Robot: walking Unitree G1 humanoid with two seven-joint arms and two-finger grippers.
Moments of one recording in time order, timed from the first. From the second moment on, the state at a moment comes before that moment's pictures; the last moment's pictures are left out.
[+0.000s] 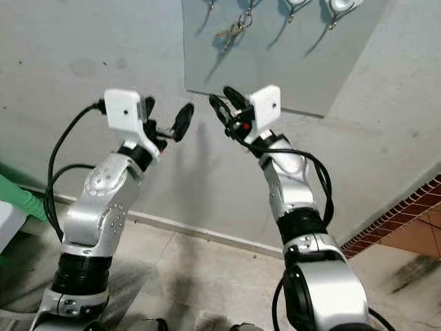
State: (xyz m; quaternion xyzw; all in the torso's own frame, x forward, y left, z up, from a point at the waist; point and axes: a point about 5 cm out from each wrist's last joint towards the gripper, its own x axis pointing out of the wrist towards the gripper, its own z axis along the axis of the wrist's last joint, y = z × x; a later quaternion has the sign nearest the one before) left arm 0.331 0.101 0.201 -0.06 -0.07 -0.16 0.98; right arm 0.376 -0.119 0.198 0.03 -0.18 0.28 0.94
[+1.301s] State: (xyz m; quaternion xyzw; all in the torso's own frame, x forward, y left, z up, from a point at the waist) left arm 0.337 0.184 0.096 -0.11 0.03 0.03 0.99; right arm 0.329 -0.205 0.098 0.05 -0.06 0.00 1.00
